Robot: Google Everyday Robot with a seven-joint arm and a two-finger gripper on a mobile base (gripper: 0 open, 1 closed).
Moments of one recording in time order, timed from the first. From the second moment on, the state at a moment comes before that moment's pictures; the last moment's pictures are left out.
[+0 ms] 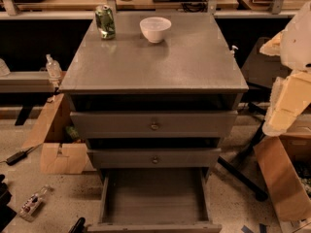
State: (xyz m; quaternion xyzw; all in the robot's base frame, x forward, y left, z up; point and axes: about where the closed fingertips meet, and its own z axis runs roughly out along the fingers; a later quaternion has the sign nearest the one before) arm 0.438 -0.217 0.976 -0.60 0.78 -0.03 0.16
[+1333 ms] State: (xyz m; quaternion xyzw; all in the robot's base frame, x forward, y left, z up) arm 0.559 -0.205 0.990 -0.52 0.76 0.03 0.39
